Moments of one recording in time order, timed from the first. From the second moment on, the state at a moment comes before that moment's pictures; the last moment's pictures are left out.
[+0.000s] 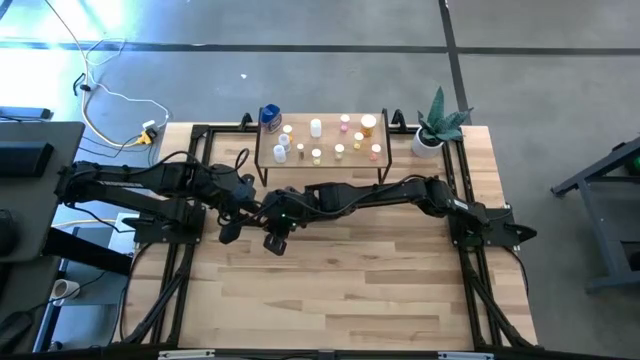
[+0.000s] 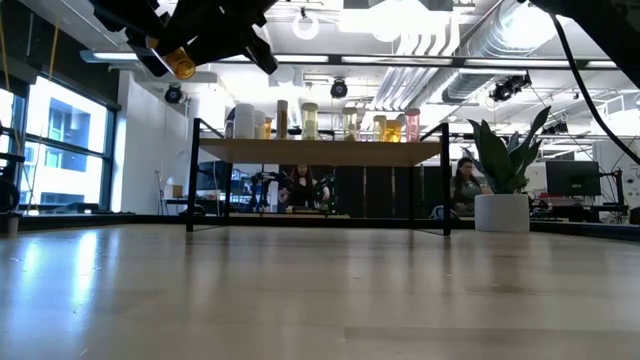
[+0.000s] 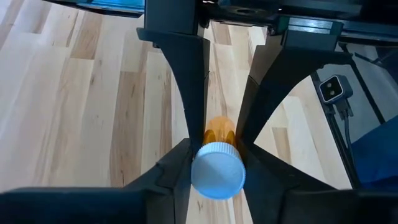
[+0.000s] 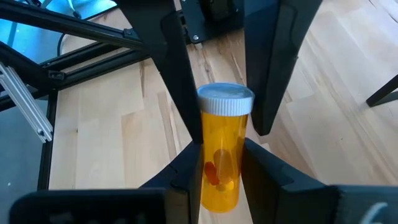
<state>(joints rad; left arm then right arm) 0.11 0.91 0.81 -0.63 0.21 -0.12 0.10 2.30 2.27 -0.71 0.05 0.38</state>
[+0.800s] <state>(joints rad) 0.18 0.90 0.81 -0.67 0.20 -0.13 0.06 2.25 2.27 -0.77 0.02 0.39</state>
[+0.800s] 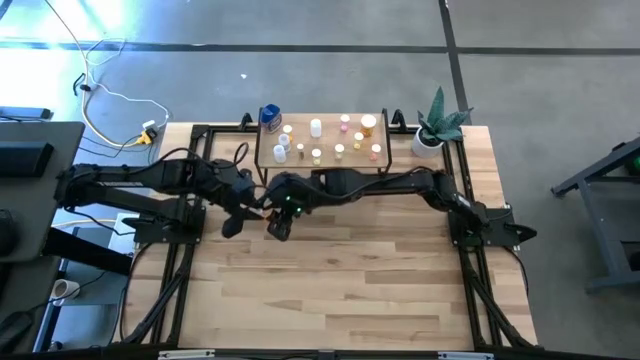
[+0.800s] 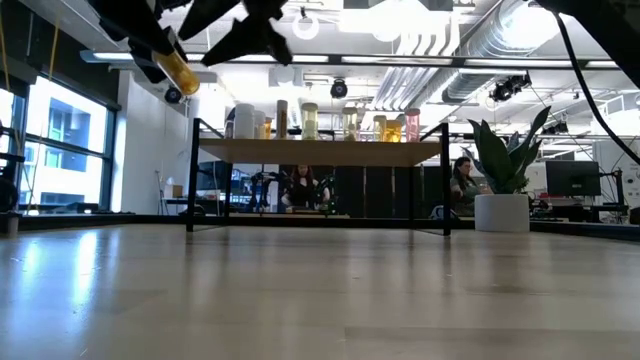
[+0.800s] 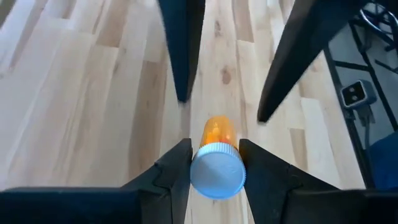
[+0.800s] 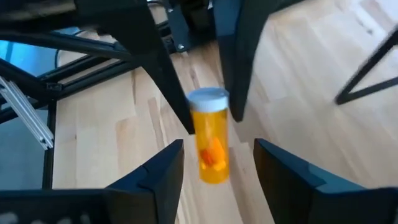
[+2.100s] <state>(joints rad) 0.72 1.30 1.53 -1.26 -0.08 0.24 -0.20 2.08 2.27 -0.96 0.02 0.15</state>
